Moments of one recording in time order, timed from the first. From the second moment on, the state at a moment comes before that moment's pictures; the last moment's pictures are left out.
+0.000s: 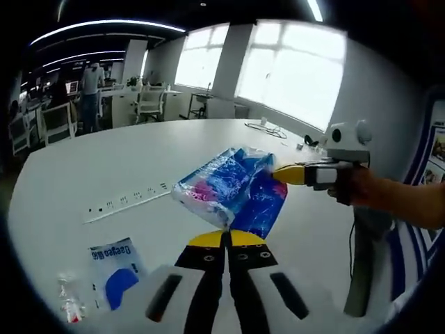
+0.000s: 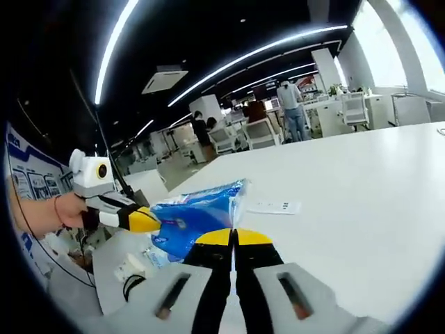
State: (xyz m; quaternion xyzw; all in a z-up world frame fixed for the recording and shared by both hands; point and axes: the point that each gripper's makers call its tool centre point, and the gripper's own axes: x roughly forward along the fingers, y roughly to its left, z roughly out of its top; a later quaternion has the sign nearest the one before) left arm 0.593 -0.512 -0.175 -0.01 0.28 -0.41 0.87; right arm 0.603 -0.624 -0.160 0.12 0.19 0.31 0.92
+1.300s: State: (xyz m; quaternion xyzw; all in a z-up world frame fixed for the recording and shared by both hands) left arm 0.601 -0.607 -0.311 0.02 0.37 -0.42 0.83; right arm 0.597 -0.720 -0.300 0.12 0.30 0.21 0.92
